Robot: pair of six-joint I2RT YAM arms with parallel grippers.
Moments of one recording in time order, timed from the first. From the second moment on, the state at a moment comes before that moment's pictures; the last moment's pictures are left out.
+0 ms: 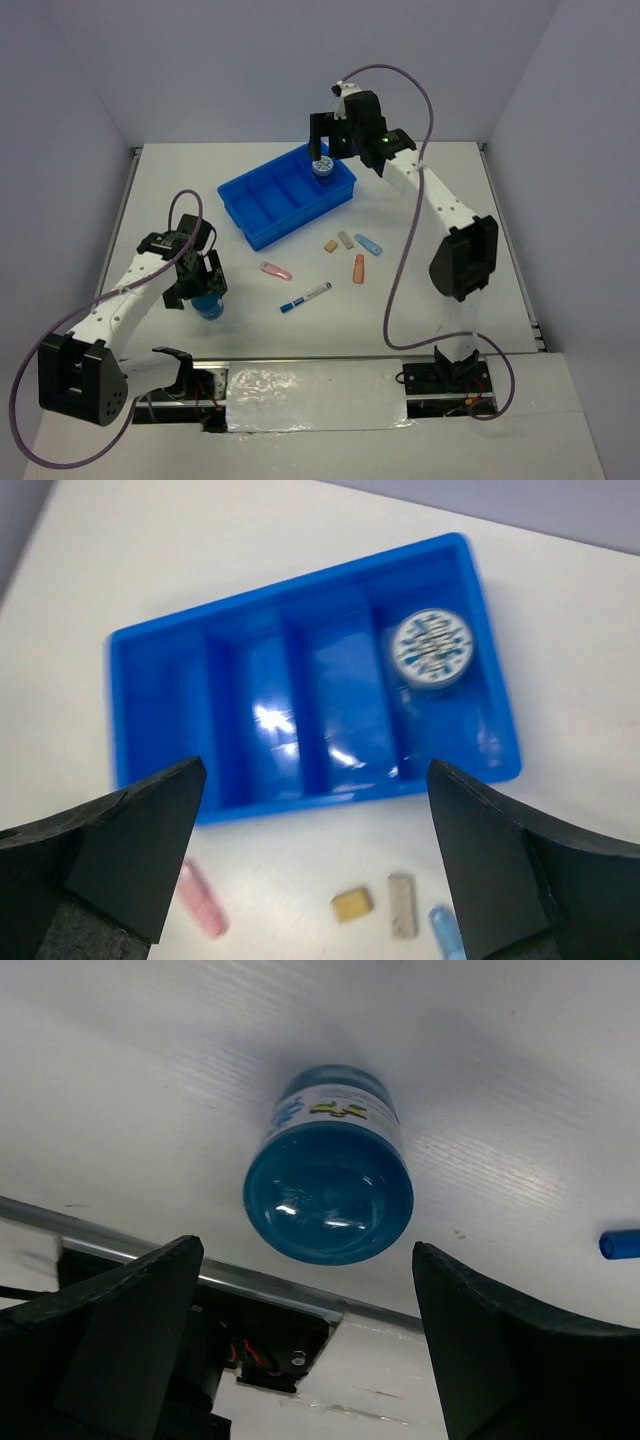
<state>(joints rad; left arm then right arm) -0.22 1.16 0.90 -1.10 -0.20 -0.59 0.45 2.01 2.01 -0.51 -0.05 0.24</state>
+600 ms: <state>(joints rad) -0.23 1.30 0.82 -0.97 -0.15 -0.71 0.57 1.70 1.54 -0.56 -0.11 0.25</state>
